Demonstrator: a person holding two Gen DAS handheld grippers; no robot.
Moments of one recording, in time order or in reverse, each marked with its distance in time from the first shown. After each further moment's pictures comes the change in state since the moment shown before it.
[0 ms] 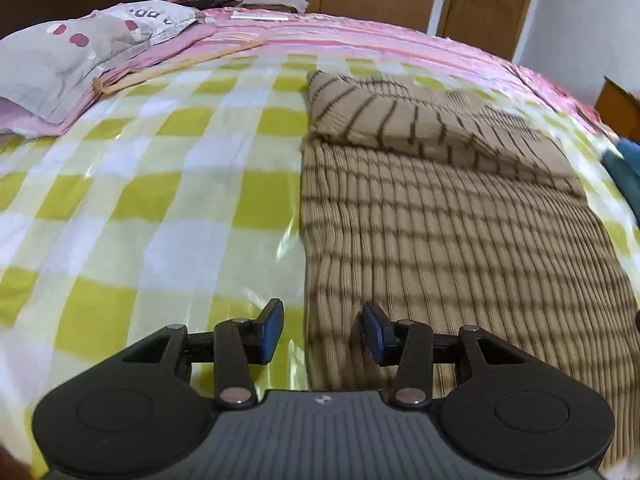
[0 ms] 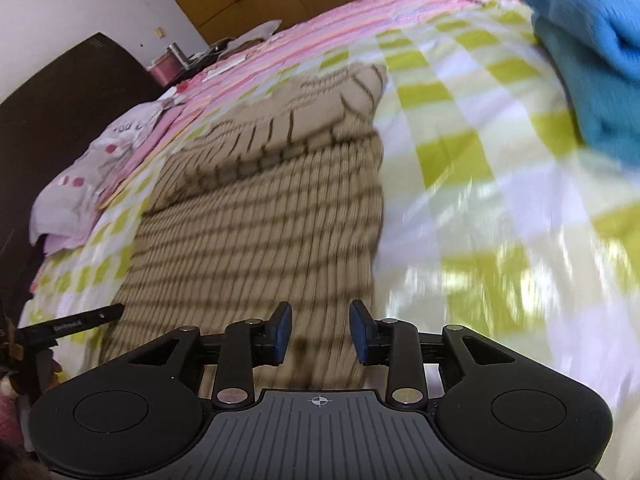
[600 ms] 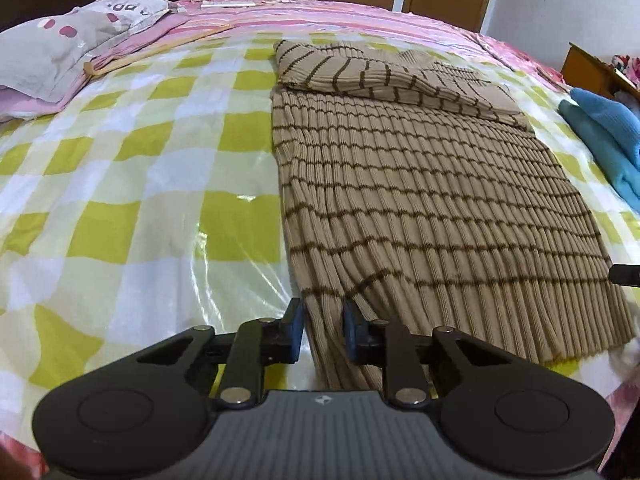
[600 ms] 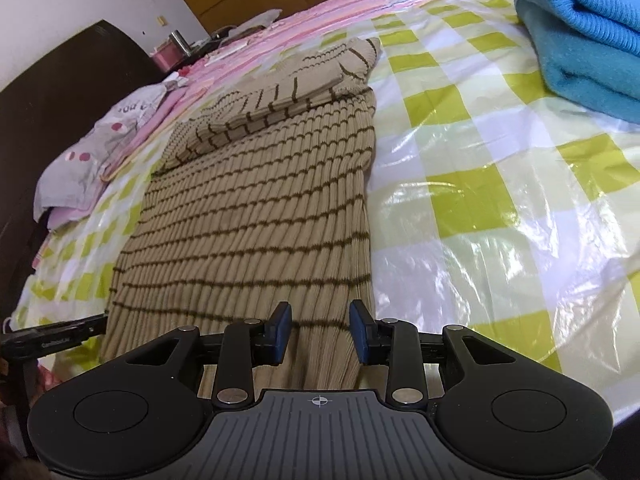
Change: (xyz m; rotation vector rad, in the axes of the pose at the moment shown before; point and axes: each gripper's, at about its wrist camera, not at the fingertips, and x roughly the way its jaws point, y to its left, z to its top) left arm -0.043 -0.006 -0.057 0.073 0.050 -0.061; right arm -0.029 0.006 -0.049 -0.018 0.020 -0.030
